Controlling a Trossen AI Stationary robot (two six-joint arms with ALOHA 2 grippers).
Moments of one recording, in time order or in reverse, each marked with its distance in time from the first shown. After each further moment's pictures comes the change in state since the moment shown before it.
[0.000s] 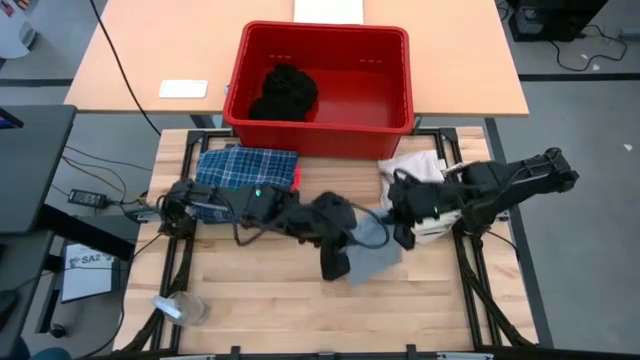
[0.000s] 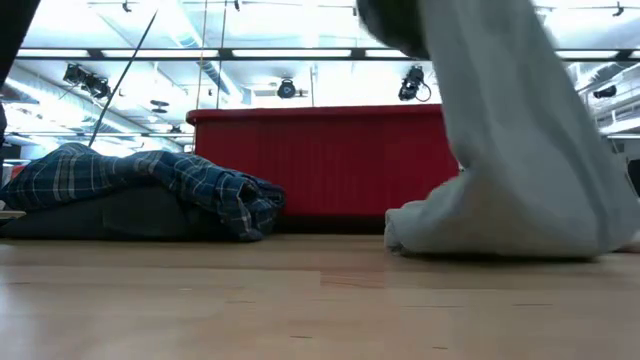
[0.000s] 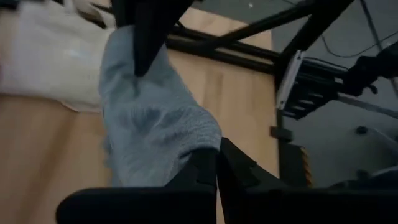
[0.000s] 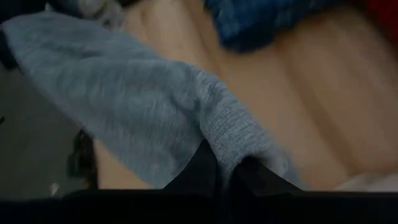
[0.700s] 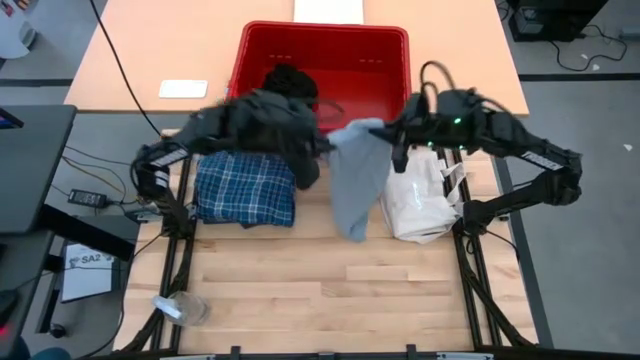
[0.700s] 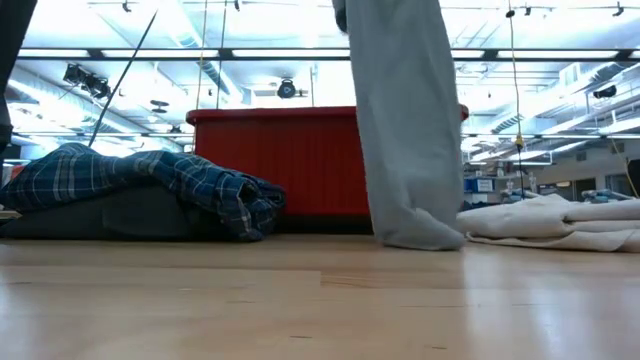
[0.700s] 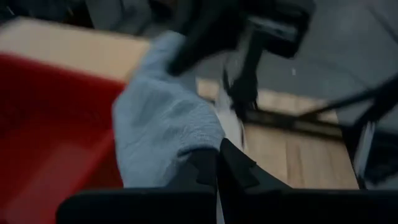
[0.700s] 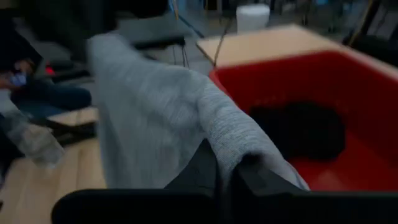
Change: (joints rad) left arm 0.332 -0.237 0.001 0.018 0.044 0.322; right arm -0.483 -0.015 0.203 0.280 -0.045 -0.554
